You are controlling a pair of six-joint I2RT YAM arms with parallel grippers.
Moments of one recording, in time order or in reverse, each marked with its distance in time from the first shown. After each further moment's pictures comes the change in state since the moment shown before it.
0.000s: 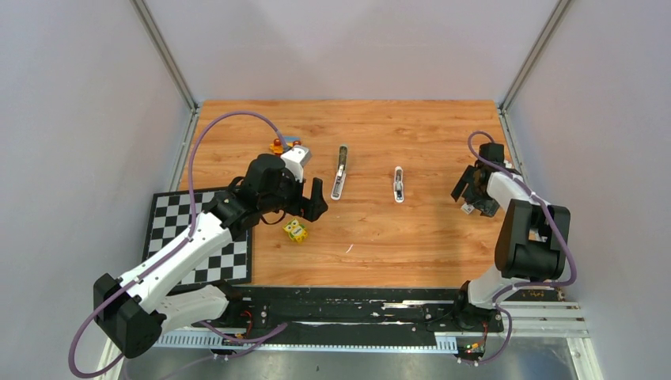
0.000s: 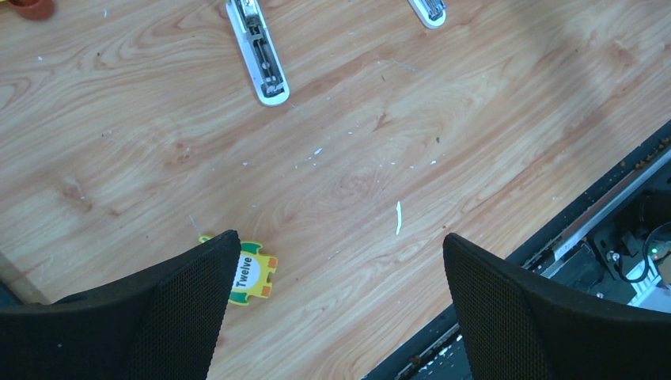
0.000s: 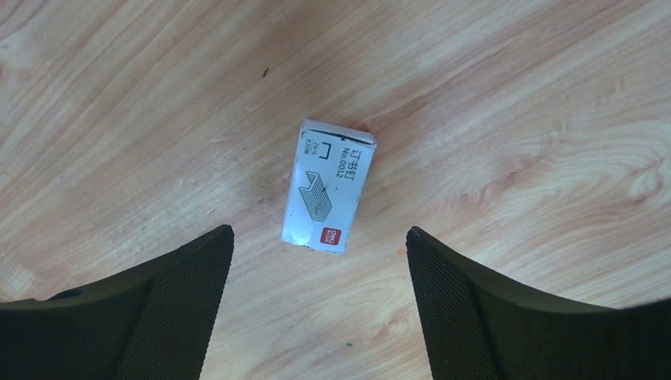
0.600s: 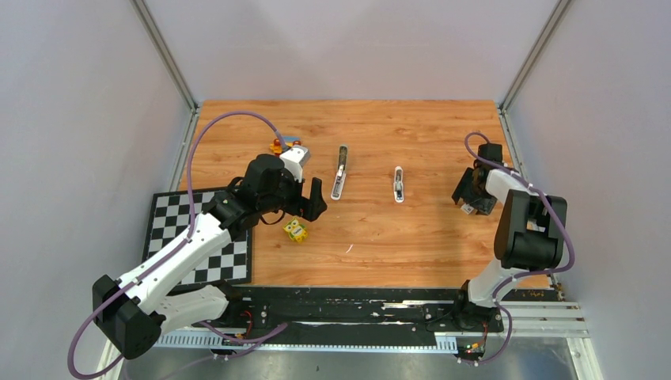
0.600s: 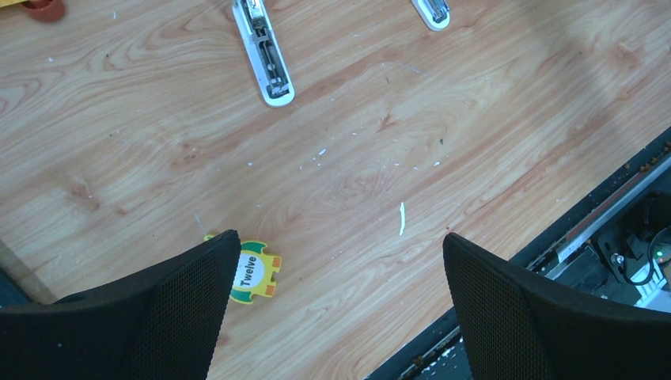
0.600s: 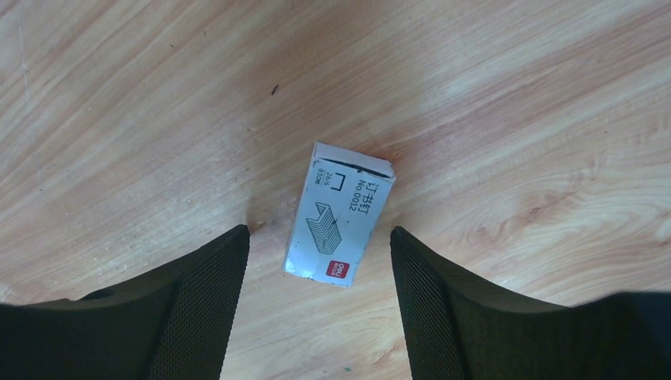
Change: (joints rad) left arm 0.000 -0.008 0.000 -0.007 -0.012 0.006; right arm -0.018 0.078 0.018 0.032 -0.045 -0.049
